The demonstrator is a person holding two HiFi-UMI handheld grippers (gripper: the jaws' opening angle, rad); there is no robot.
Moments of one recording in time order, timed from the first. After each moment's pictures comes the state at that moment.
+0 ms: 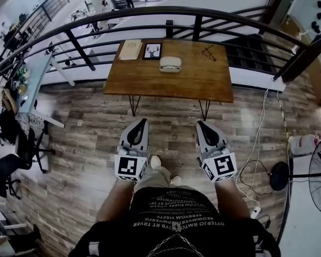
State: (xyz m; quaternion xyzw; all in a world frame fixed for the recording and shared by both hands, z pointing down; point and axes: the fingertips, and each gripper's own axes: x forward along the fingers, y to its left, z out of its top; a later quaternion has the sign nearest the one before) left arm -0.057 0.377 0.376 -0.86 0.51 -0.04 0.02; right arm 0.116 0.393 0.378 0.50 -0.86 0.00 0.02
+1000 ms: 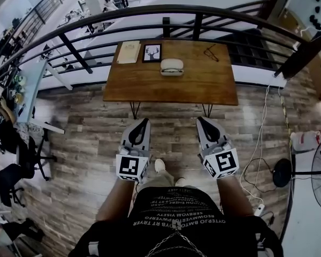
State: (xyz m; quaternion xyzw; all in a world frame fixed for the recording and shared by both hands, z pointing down) left arm -0.077 0.303 0.385 -0.87 0.49 -0.05 0.01; right arm 0.088 0.316 0.378 0.51 -0.86 0.00 0.02
